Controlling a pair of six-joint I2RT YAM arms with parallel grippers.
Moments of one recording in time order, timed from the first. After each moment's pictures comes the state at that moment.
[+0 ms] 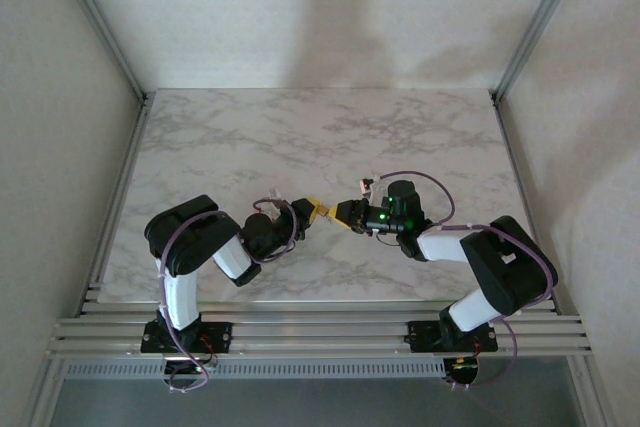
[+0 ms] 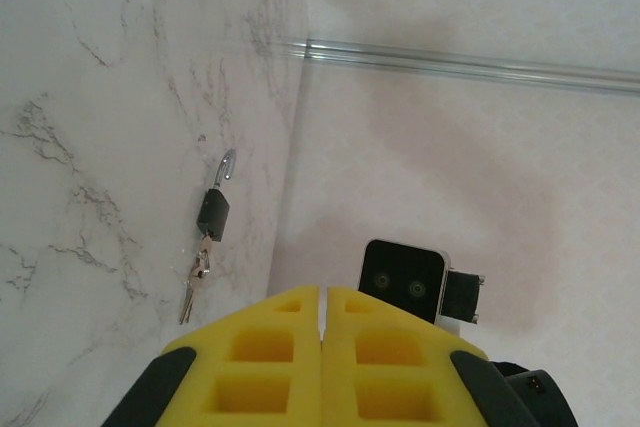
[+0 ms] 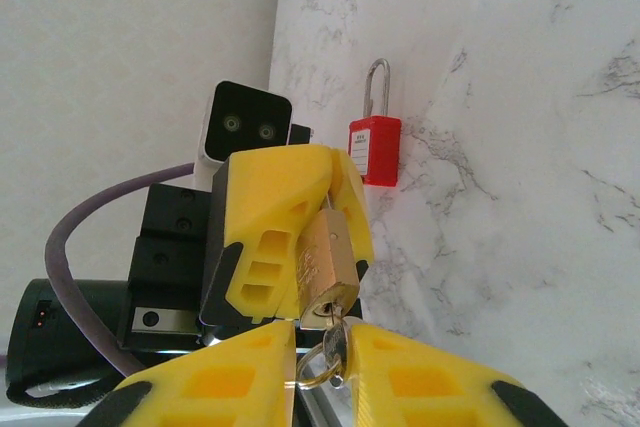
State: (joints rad) left arm -0.71 1.92 0.39 1.48 0.07 -1.64; right arm 0.54 1.53 0.46 0.69 -0.74 1.05
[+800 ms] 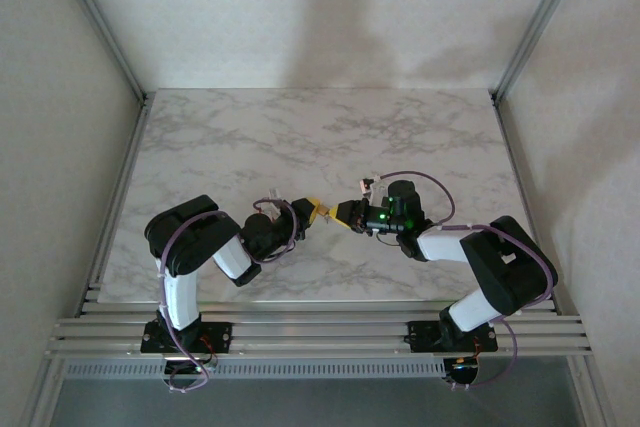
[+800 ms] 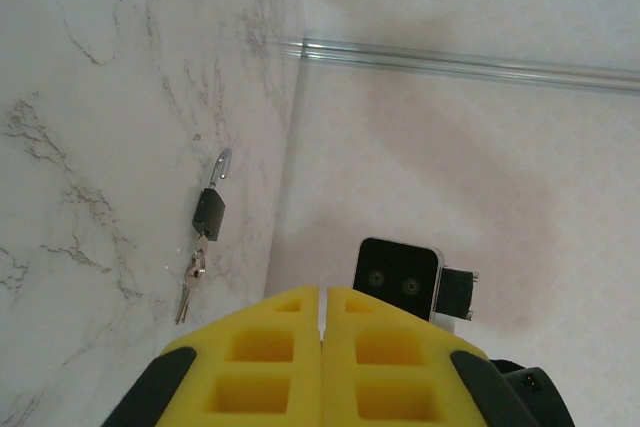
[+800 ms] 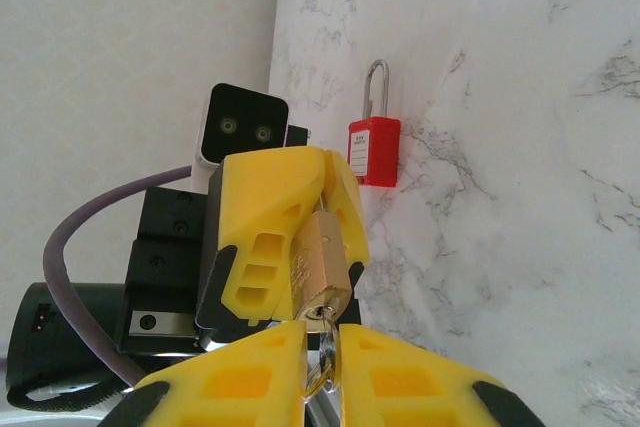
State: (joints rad) left arm -0.71 1.92 0.39 1.48 0.07 -1.64; right arm 0.54 1.53 0.46 0.69 -0.74 1.06
